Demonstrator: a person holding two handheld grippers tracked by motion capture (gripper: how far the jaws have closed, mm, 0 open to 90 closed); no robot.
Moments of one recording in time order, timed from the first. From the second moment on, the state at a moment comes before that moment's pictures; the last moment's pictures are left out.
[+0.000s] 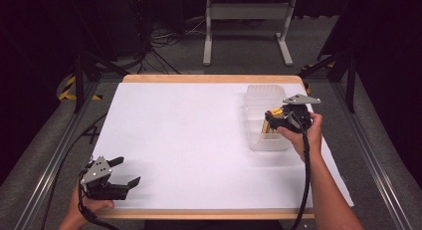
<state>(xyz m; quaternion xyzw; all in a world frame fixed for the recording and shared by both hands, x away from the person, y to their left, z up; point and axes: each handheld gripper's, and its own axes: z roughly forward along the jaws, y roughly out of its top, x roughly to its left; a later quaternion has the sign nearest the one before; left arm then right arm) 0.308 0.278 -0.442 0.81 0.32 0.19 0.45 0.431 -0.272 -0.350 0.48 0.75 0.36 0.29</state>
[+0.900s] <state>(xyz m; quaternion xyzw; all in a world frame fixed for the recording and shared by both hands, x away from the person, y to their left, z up) 0.306 0.281 -0.439 0.80 0.32 0.19 0.46 0.429 -0.269 -0.358 0.44 0.78 0.34 0.28</state>
